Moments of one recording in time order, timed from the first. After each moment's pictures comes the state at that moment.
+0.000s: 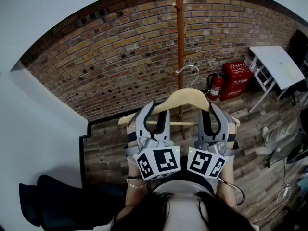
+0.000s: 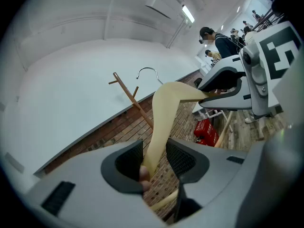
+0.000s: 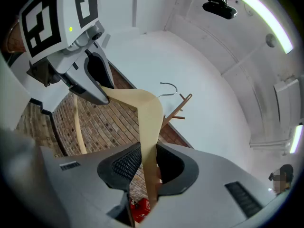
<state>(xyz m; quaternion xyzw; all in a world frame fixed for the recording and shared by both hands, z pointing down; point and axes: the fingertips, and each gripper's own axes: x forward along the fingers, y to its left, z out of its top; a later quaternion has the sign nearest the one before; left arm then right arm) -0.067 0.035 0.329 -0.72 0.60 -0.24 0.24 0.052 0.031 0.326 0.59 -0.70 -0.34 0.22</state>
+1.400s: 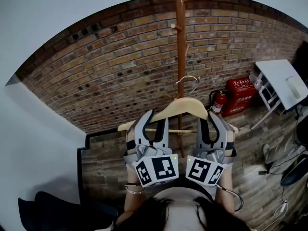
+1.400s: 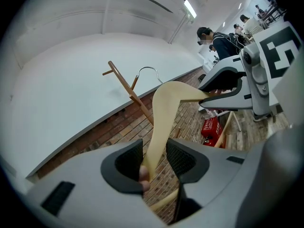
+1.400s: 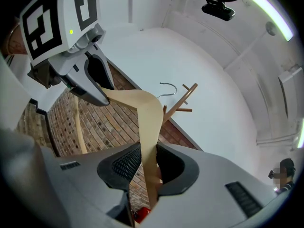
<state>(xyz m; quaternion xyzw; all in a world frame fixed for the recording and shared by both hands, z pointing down) -0.061 -0.108 0.319 -0.72 0.61 -0.25 0.24 0.058 -0.114 0.316 0.58 -0.71 -0.34 0.21</state>
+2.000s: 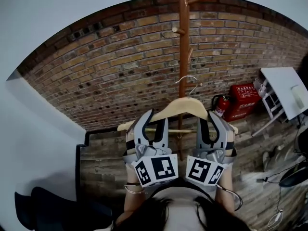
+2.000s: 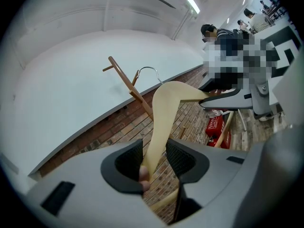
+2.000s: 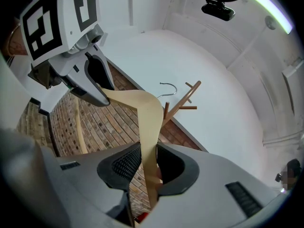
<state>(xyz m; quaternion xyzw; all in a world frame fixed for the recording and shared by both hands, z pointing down) -0.057 -0.142 0.320 -0.70 0.63 -0.25 0.23 0.061 -0.155 0.316 0.55 -0.73 -0.35 0.20</state>
